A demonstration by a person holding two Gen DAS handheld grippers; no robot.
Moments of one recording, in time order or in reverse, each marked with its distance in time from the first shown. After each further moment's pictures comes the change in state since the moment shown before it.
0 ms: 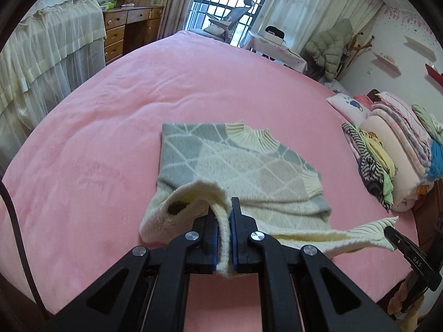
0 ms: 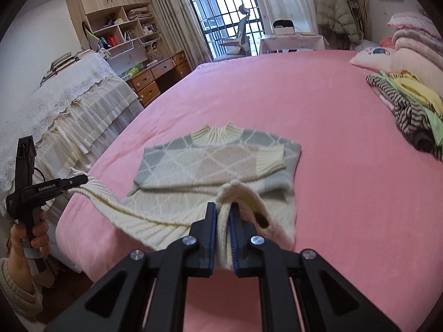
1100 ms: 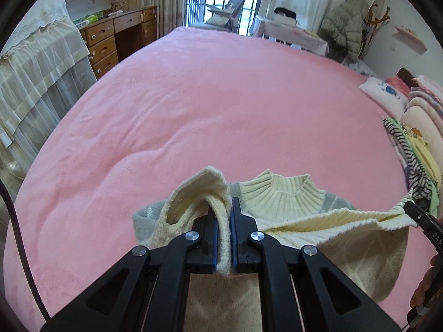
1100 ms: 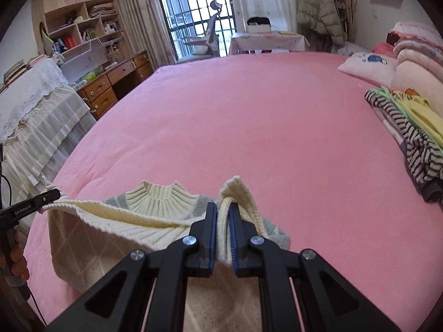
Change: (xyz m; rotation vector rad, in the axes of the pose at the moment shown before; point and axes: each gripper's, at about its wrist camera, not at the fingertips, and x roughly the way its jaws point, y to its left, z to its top) left arm 0.205 -0.030 0.153 0.108 0.073 0.181; right arm 0.192 -0.049 0.145 0.066 0.050 -0.177
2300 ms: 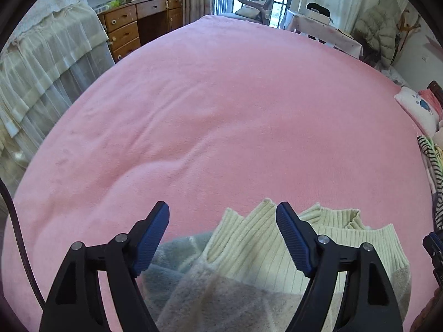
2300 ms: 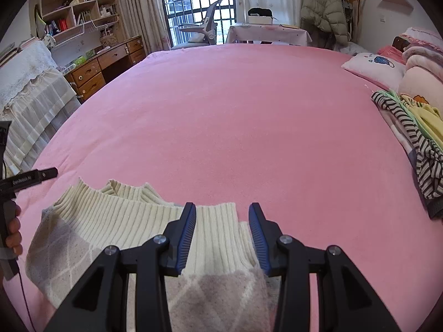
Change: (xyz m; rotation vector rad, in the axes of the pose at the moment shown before) left arm 0.075 0.032 0.039 -0.076 0.022 0.116; right arm 0.055 0.000 0.009 -0.072 0.026 -0.065
